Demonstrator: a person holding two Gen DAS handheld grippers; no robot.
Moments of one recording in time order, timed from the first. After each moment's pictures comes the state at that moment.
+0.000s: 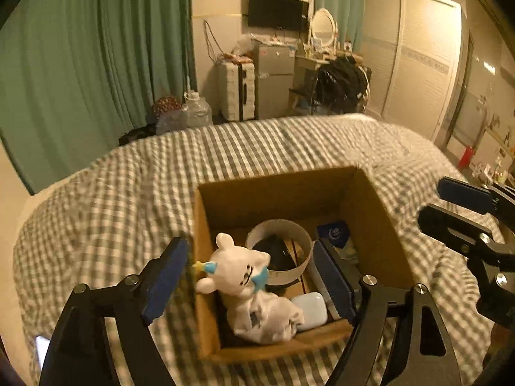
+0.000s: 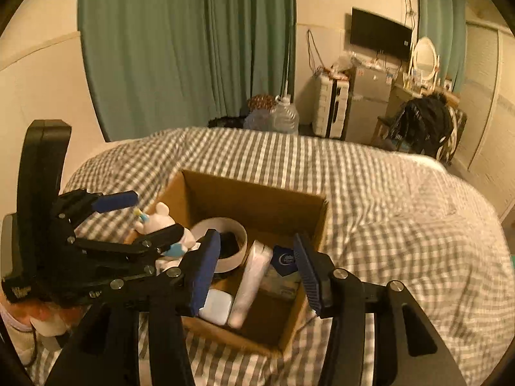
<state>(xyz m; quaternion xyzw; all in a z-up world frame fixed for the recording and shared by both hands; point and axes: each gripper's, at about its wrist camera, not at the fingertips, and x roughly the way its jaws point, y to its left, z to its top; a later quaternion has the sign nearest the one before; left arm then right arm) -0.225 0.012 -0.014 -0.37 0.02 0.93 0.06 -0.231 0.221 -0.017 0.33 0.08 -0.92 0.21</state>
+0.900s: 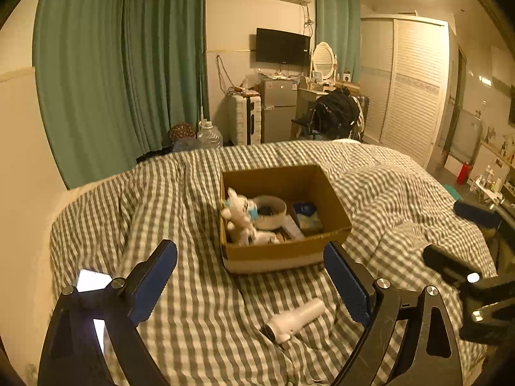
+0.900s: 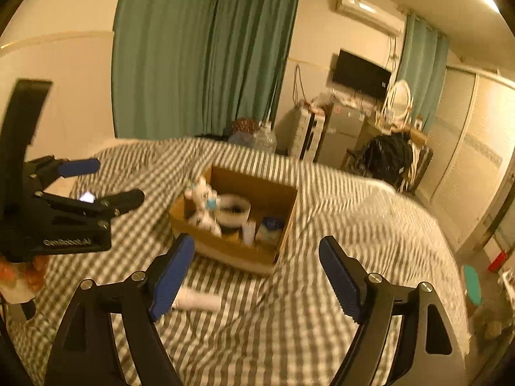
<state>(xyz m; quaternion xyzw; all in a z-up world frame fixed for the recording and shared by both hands) -0.038 -0.001 0.022 -0.31 0.02 0.95 0.05 -0.030 0.236 0.037 0.28 0.13 -0.94 0.16</state>
